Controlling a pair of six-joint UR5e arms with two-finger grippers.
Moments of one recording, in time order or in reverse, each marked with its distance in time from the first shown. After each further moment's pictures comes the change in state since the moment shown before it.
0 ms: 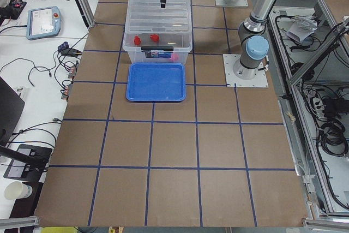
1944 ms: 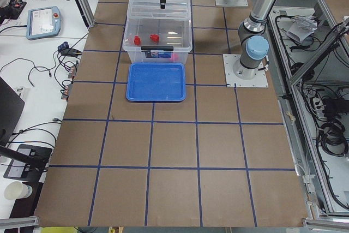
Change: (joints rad) left arm -0.001 0.000 0.005 -0.002 0.019 -0.001; right arm -0.231 0.010 -0.055 0.013 -0.050 -0.377
